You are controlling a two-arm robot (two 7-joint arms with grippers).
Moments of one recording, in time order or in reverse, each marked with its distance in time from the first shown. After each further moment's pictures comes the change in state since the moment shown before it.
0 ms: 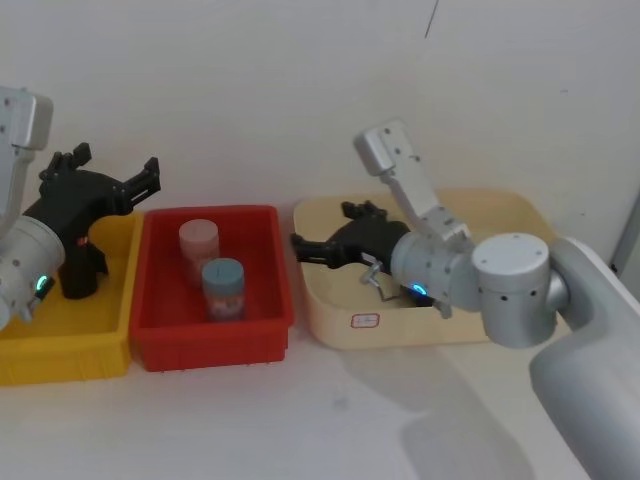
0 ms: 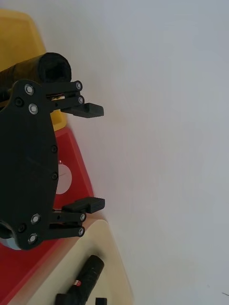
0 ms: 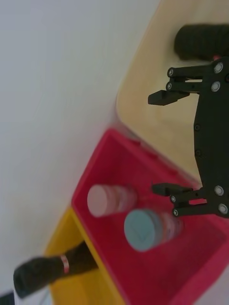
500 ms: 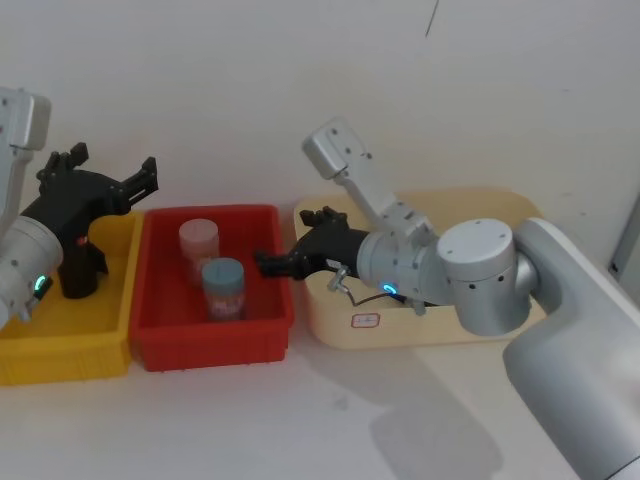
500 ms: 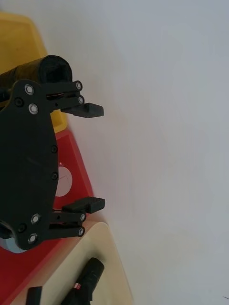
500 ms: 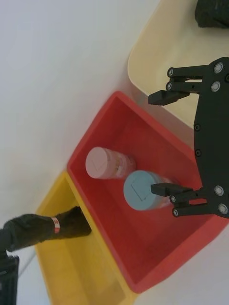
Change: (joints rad) left arm 0.002 0.001 -0.002 -0.003 0.003 -0.001 0.007; right arm 0.056 -0.009 -0.091 -0.002 -0.022 0.062 0.072
